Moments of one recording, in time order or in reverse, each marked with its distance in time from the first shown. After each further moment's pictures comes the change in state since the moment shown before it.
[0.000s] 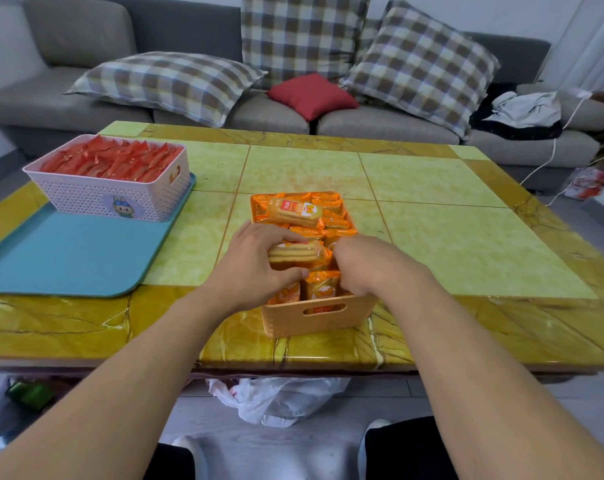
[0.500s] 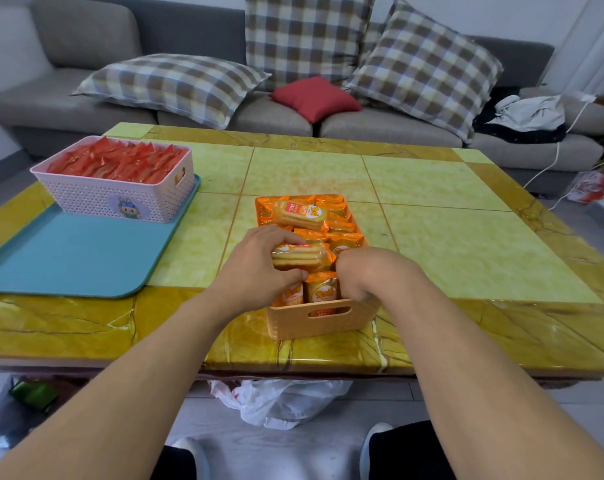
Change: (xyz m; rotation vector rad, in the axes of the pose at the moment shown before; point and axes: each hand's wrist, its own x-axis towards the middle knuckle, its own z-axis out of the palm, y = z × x) left_hand 0.002 -0.003 0.003 -0.026 -0.023 -0.119; right_hand 0.003 -0.011 -0.008 -0.074 -0.261 -0.027
